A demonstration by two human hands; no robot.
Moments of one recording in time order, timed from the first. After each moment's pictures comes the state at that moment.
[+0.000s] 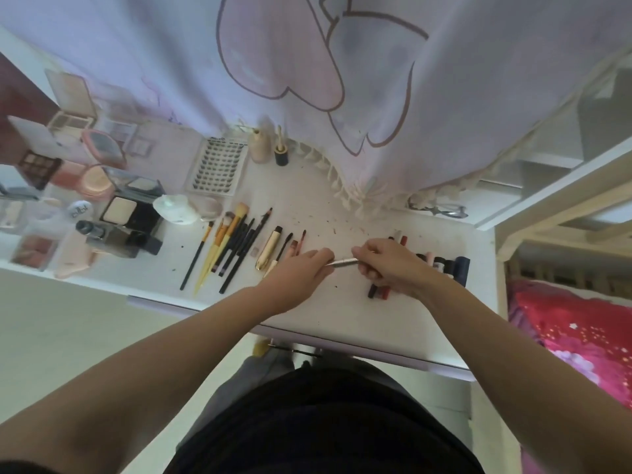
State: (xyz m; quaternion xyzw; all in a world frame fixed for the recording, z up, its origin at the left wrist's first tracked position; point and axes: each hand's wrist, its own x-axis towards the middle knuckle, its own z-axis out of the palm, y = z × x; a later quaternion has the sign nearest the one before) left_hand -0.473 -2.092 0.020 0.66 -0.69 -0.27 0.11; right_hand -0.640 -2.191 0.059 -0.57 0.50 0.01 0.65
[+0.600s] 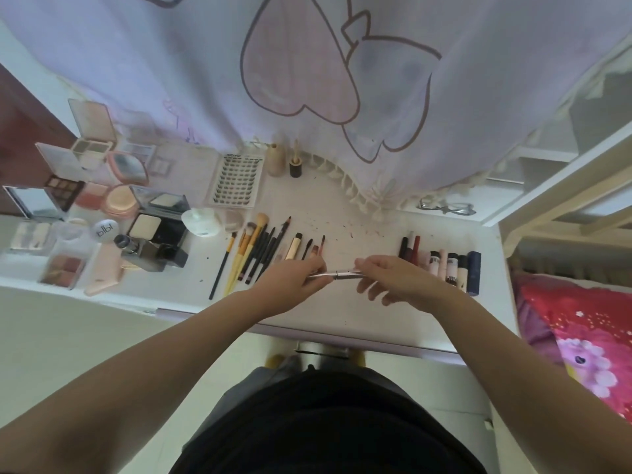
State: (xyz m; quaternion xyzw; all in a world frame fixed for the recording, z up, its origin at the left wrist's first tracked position) left_hand -0.422 -2.060 0.034 0.65 -0.69 -0.30 0.12; right_hand -0.623 -2.148 0.070 -0.59 0.50 0.06 0.63
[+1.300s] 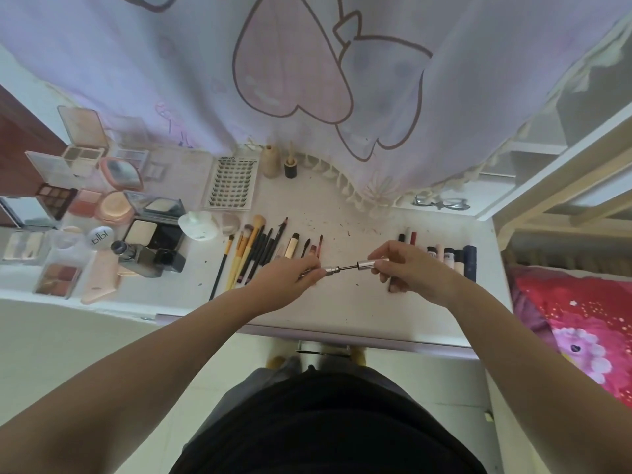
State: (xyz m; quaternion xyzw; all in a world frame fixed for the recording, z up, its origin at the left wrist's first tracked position) left_hand -0.409 -2.060 0.036 0.64 -0.68 -0.34 0.13; right_hand -0.643 -2.153 0.077 -0.56 0.52 -0.05 0.64
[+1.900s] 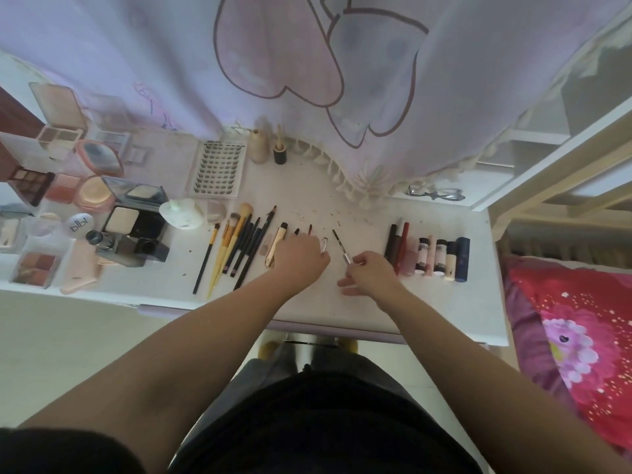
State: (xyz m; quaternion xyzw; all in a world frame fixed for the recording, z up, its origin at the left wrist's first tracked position) left_hand -0.462 -2.114 0.012 0.77 -0.60 -0.19 -0.02; right_hand -0.601 -2.132 0.032 -0.45 0.66 -0.07 0.59
